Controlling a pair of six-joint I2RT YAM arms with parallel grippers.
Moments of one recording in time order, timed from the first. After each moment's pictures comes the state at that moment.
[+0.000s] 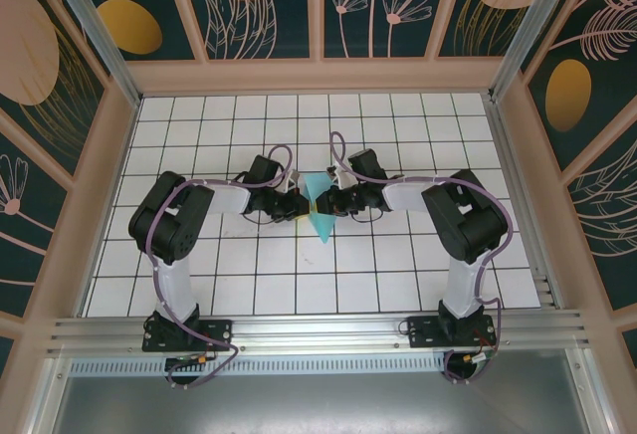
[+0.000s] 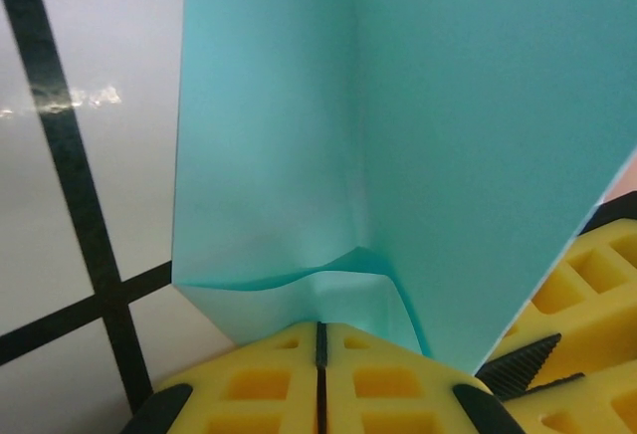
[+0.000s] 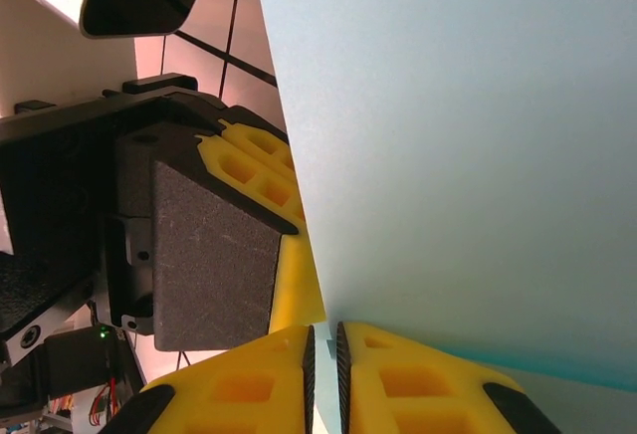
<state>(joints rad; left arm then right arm) -0.47 1.93 0.94 0.01 0.67 -0.68 0.56 1.89 0.97 0.02 -0.75 0.52</state>
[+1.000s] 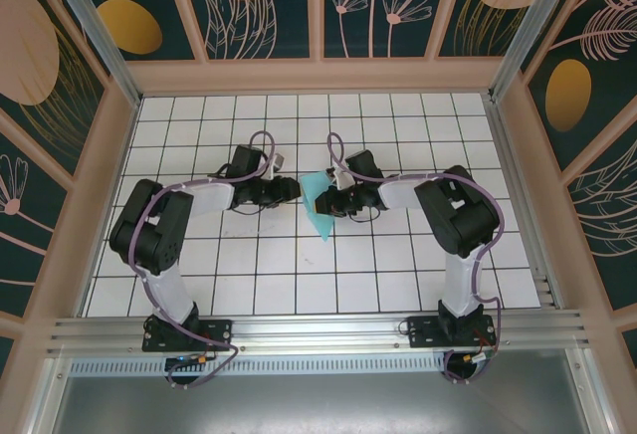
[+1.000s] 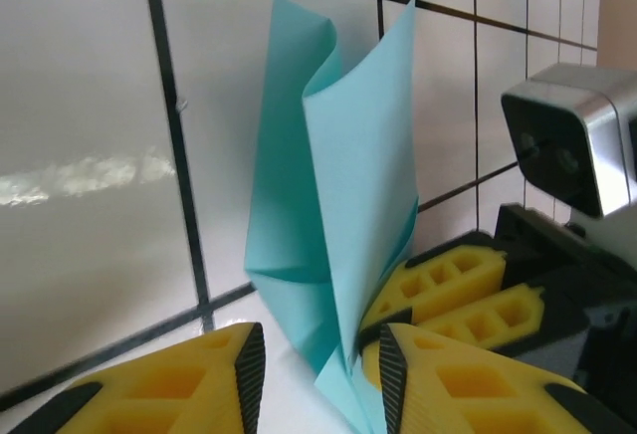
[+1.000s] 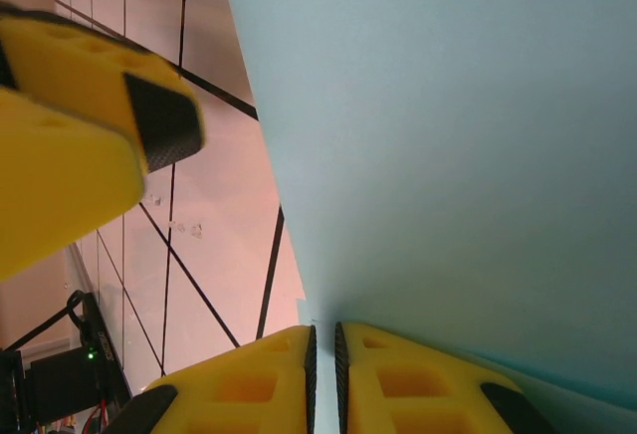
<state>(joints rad) -0.39 1.85 0.95 0.01 0.63 -0.65 0.56 1.95 1.00 0.02 -0.73 0.55</state>
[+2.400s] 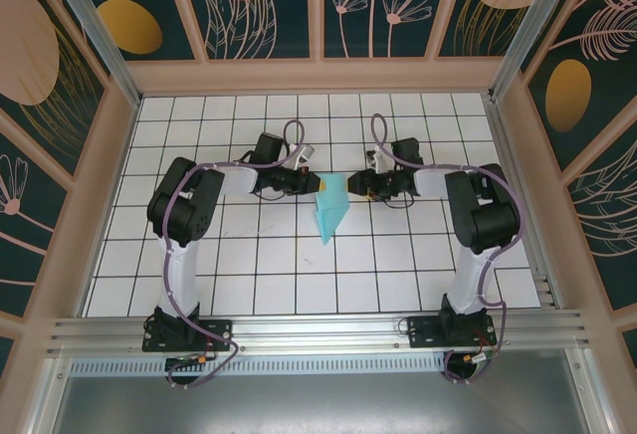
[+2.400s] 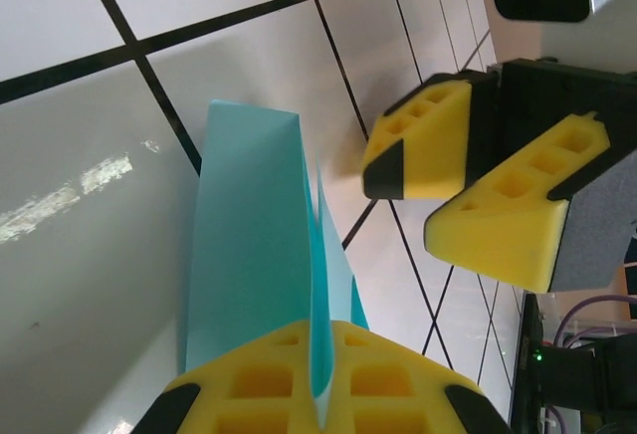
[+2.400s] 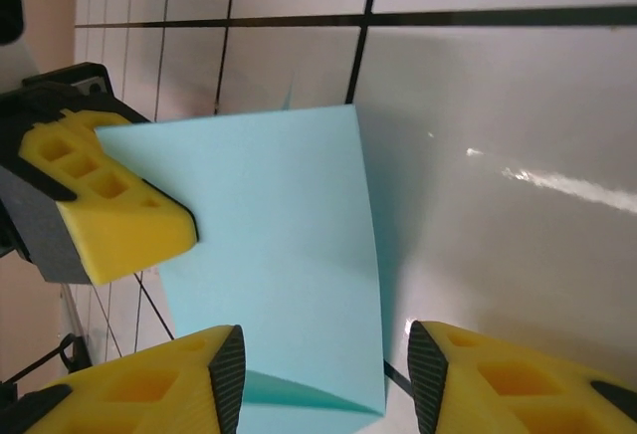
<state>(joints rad) -0.43 2.11 1.20 0.07 0.91 -0.44 0.27 1.91 0.99 -0.04 -0.83 0.35</state>
